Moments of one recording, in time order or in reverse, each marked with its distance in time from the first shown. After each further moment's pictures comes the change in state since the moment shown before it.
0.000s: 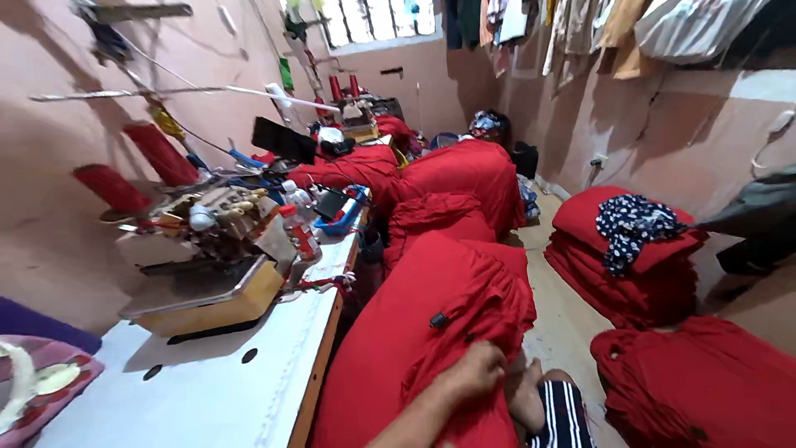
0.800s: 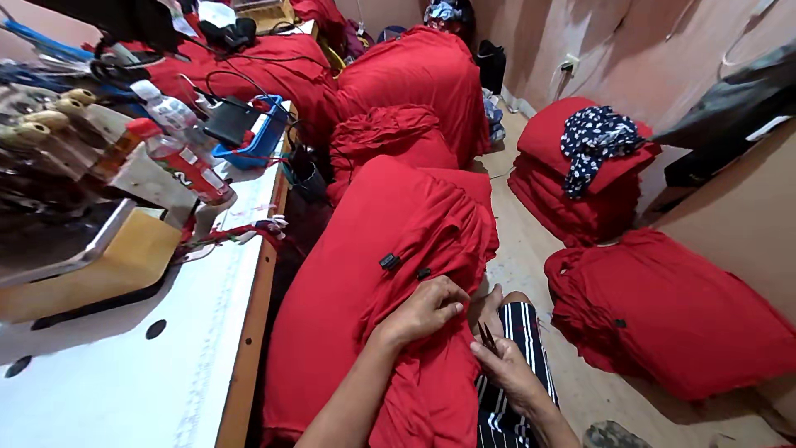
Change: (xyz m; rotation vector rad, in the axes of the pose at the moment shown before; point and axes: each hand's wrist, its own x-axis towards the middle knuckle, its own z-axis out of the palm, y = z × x) left_hand -0.010 -0.015 -0.012 -0.098 0.017 0.028; right_hand -0.004 0.105 0.022 1.295 0.216 0.418
